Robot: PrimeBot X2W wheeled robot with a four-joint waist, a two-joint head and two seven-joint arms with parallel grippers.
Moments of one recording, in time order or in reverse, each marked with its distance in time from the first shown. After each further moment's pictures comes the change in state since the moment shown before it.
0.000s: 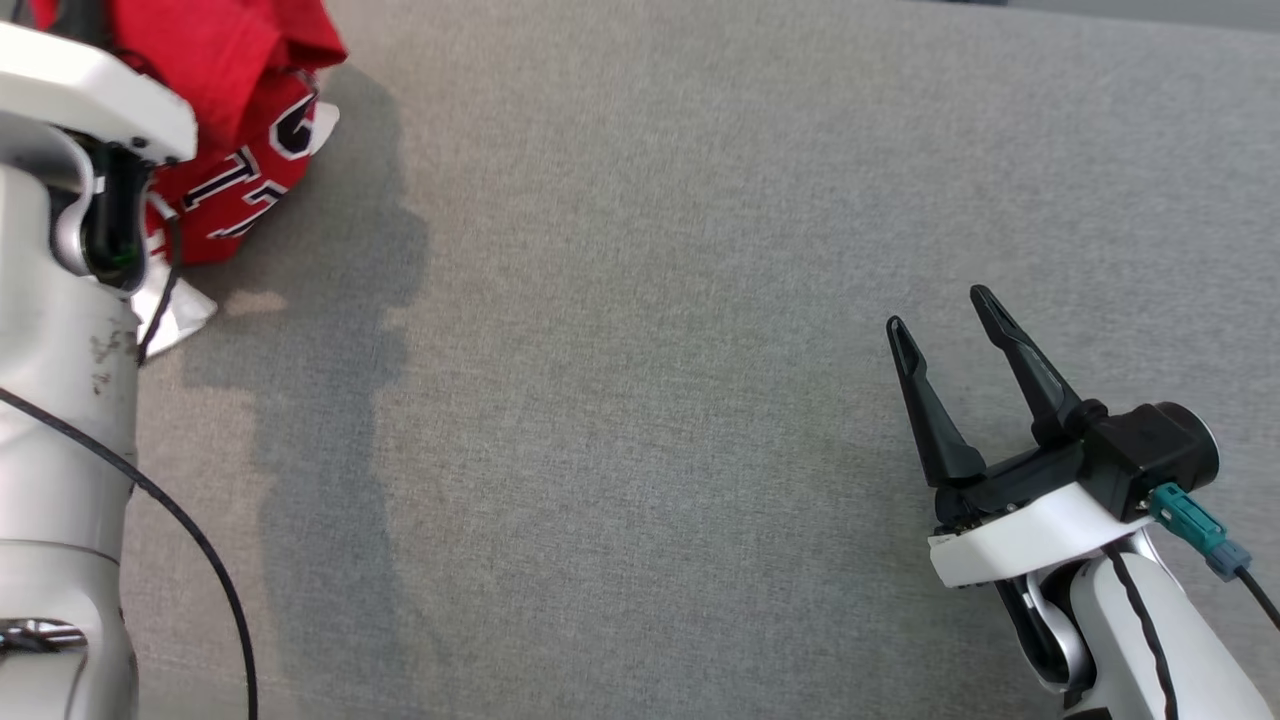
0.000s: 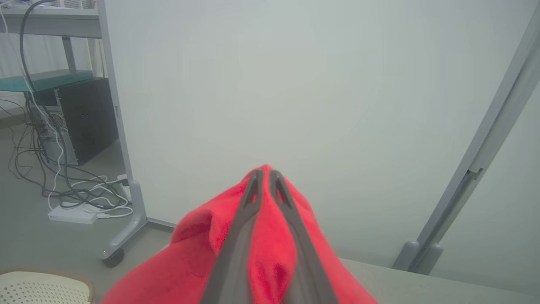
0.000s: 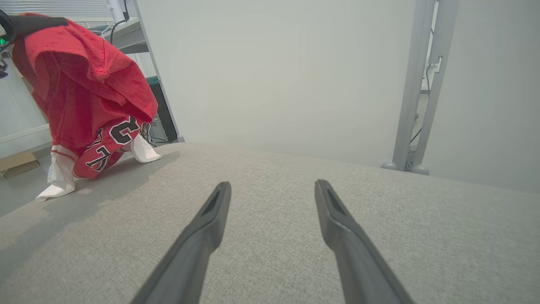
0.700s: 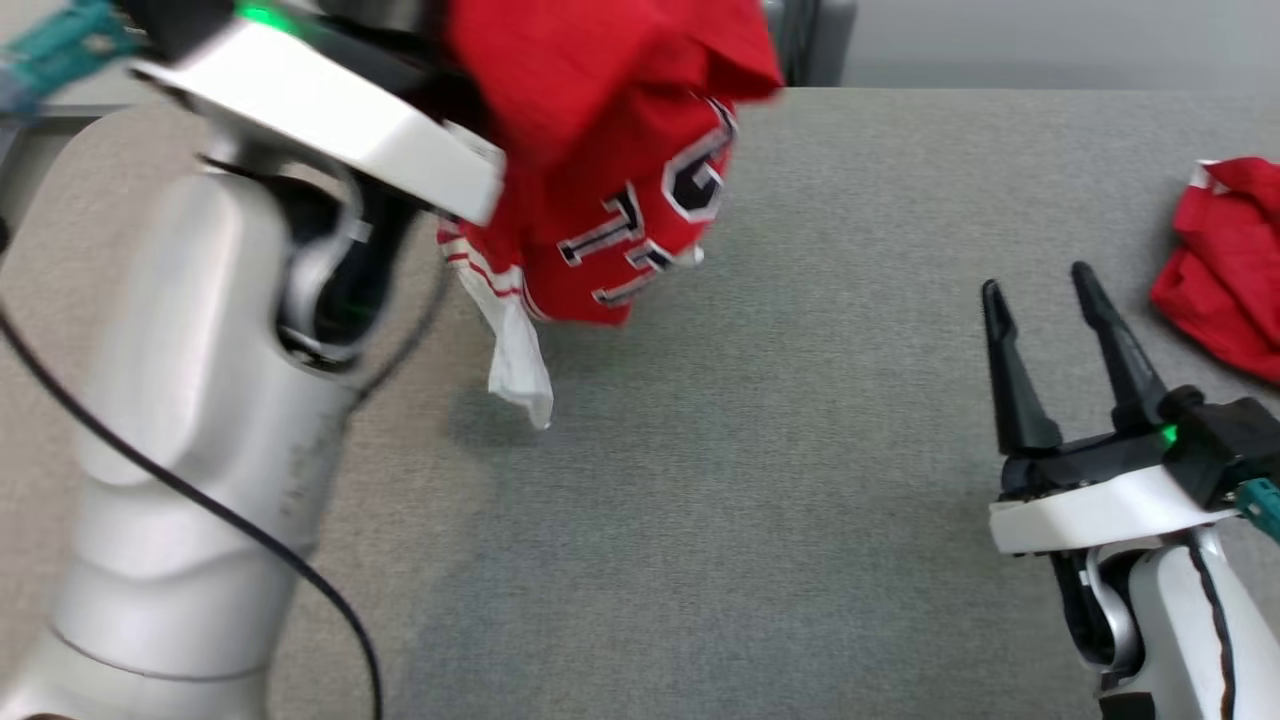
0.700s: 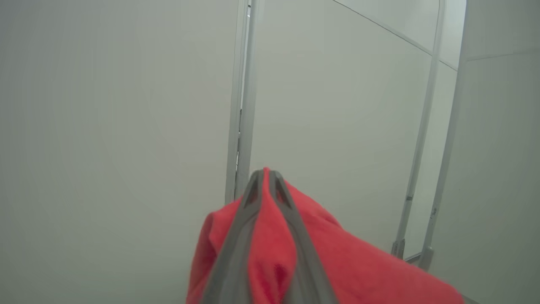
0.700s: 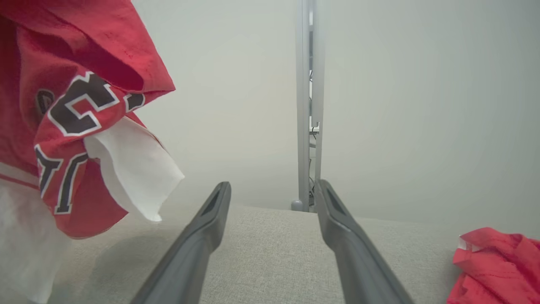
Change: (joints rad) left arm 0.189 -0.107 -0.247 -0.762 -0.151 0.014 0.202; right arm 0.028 0.058 -0.172 -0.024 -0.032 0.000 0.000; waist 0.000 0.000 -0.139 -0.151
